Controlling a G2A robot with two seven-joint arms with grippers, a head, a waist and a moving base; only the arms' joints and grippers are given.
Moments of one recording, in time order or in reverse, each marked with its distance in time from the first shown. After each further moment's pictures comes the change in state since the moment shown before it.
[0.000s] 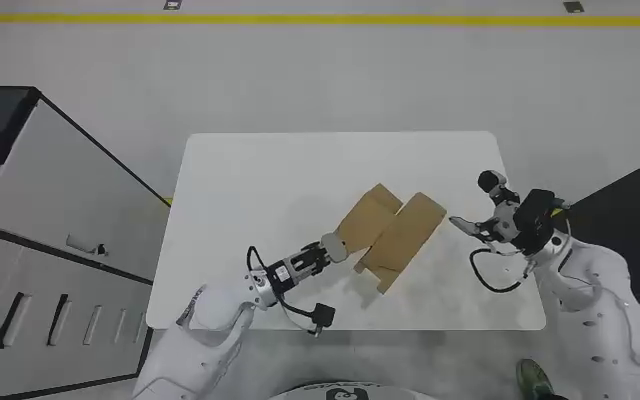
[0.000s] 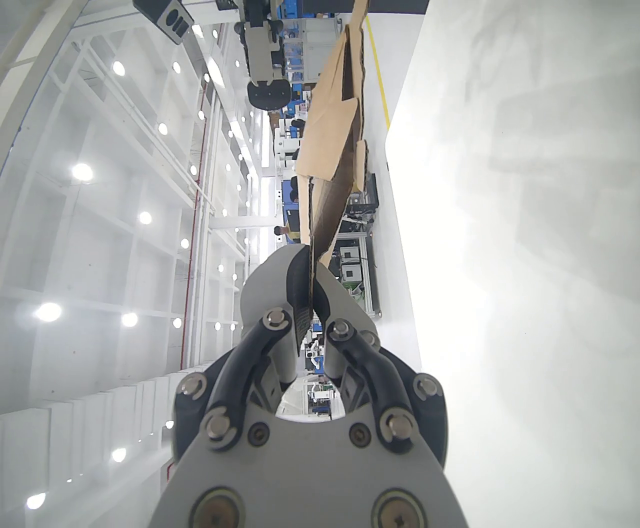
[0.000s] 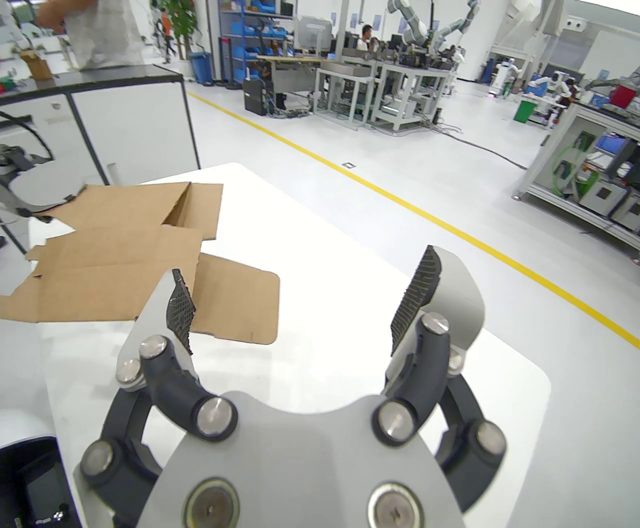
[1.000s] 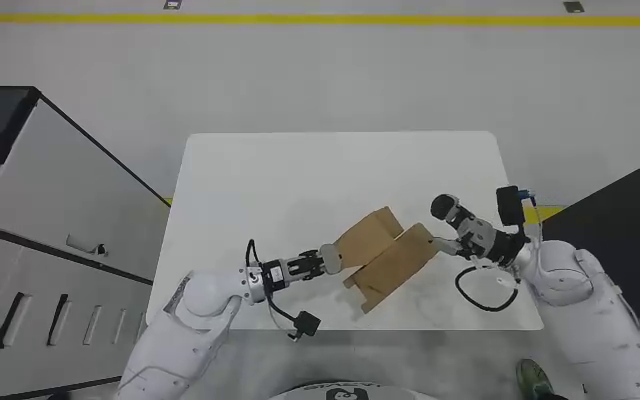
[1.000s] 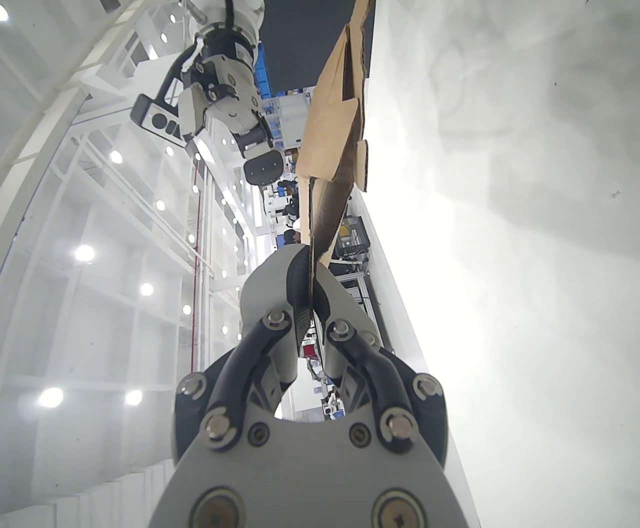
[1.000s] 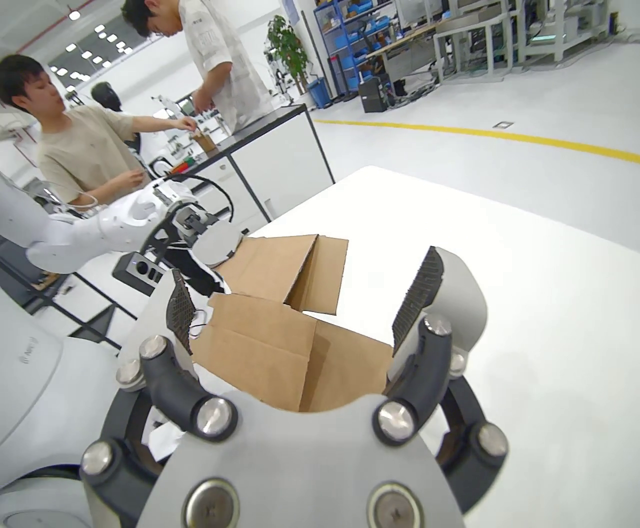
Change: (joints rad) left arm -0.051 0.042 -0.026 0.026 0.048 -0.017 0.191; right arm 0.061 0.174 -0.278 0.051 0.978 0.012 0.653
